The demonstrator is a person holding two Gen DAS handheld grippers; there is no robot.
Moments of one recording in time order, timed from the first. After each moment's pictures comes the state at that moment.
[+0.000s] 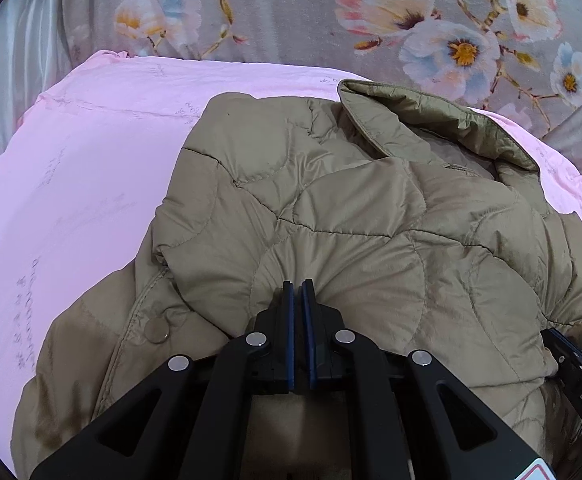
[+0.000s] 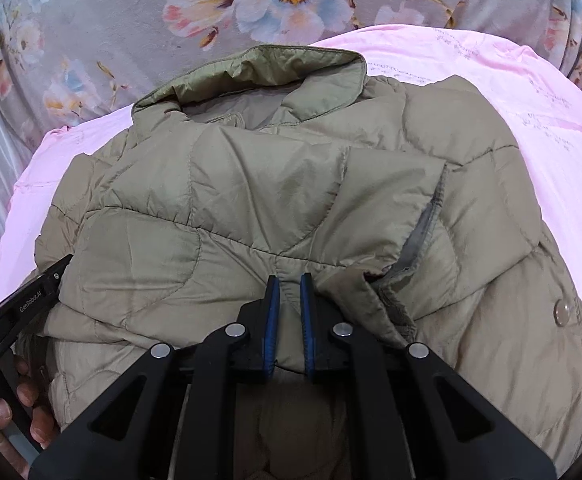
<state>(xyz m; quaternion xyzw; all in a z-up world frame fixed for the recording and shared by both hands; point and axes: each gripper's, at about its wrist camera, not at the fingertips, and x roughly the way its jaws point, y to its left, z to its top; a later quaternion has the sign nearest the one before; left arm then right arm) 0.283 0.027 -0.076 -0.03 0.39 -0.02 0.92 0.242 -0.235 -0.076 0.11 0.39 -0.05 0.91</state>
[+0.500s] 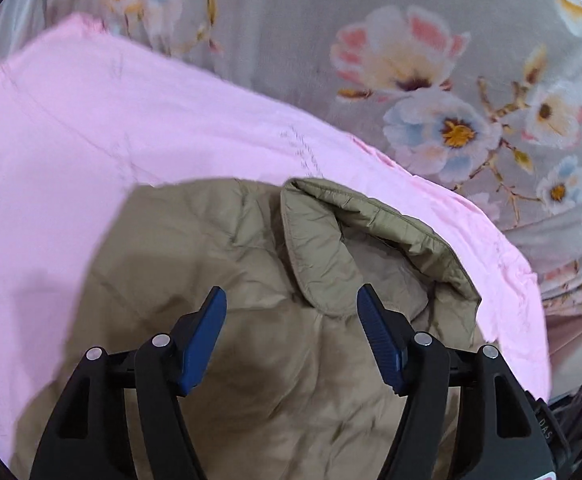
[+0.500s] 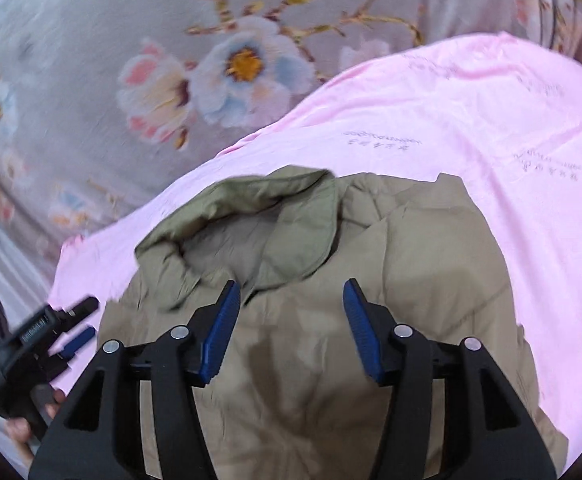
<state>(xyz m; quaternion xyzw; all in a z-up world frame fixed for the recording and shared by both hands) 0.395 0.023 -0.033 -0.20 0.44 -0.08 0.87 0.316 -0.310 -0.015 0.28 0.32 -0.05 0.90</state>
